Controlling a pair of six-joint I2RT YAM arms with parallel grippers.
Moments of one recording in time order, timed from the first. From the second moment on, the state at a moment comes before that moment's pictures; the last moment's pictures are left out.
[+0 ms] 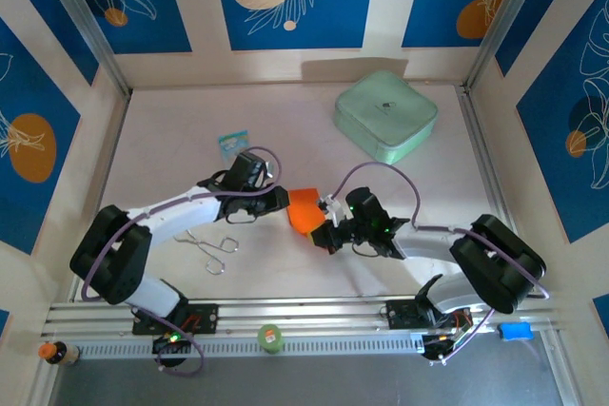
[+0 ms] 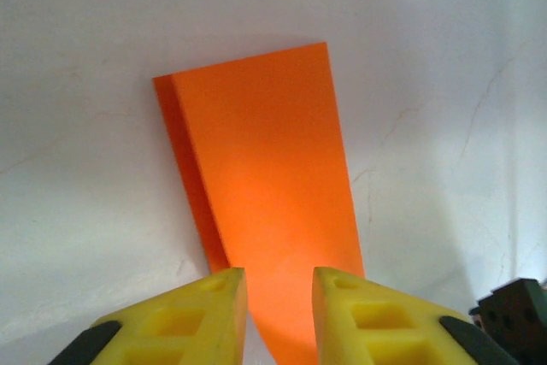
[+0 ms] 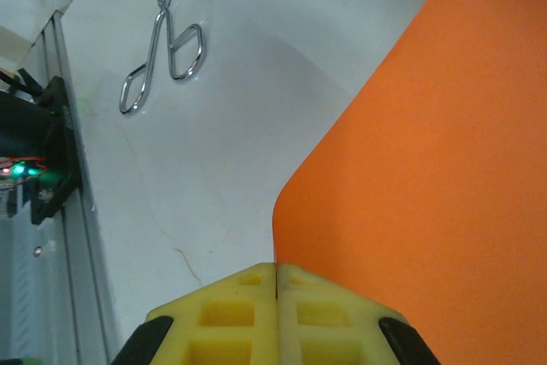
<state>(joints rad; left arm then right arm) -0.62 1.50 0.85 -0.25 0.33 -0.80 0.71 1.40 0.41 0.30 -0.58 0.32</state>
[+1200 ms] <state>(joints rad) -0.61 1.96 1.14 -0.28 0.50 -0.63 0.70 1.54 0.54 0.18 -0.46 0.38</state>
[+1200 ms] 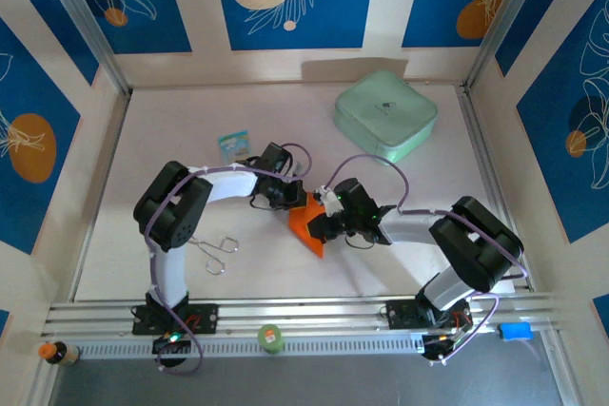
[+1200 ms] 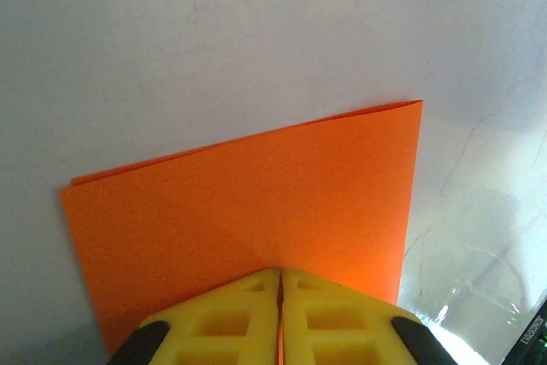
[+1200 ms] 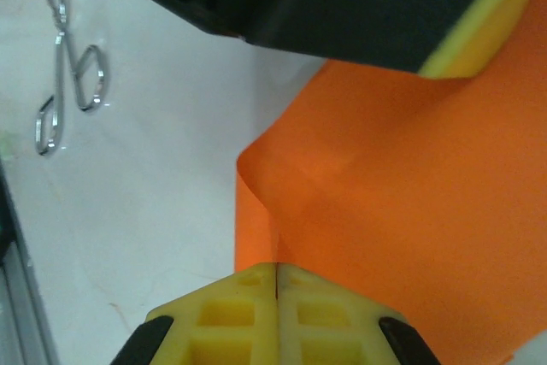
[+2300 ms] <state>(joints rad) -0.61 1.96 1.14 -0.28 0.50 -0.63 0.74 1.53 0.54 0.14 -0.24 0.35</state>
